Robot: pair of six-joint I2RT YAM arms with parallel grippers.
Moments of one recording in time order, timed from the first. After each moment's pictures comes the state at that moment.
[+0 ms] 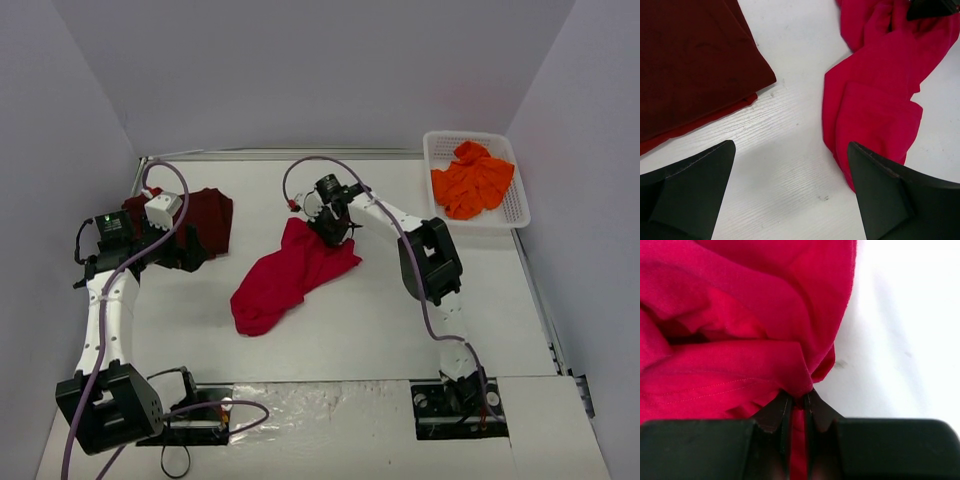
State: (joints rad) left arm 0.29 1.13 0.95 -0.60 0.69 0.32; right arm 0.58 2.27 1.82 -0.71 -0.18 -0.49
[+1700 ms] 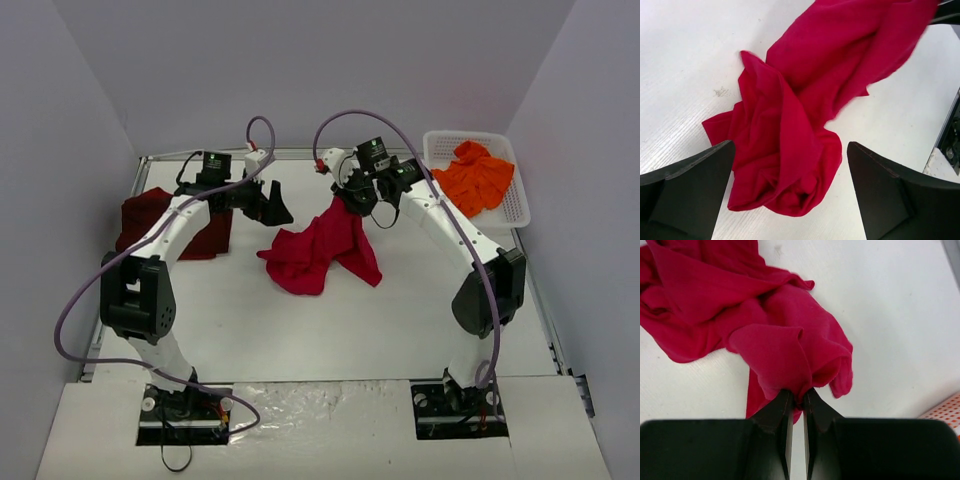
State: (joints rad) left arm -0.21 1.74 1.44 -0.42 0.80 0.05; right arm 0.51 1.79 1.77 -0.82 -0.18 -0.50
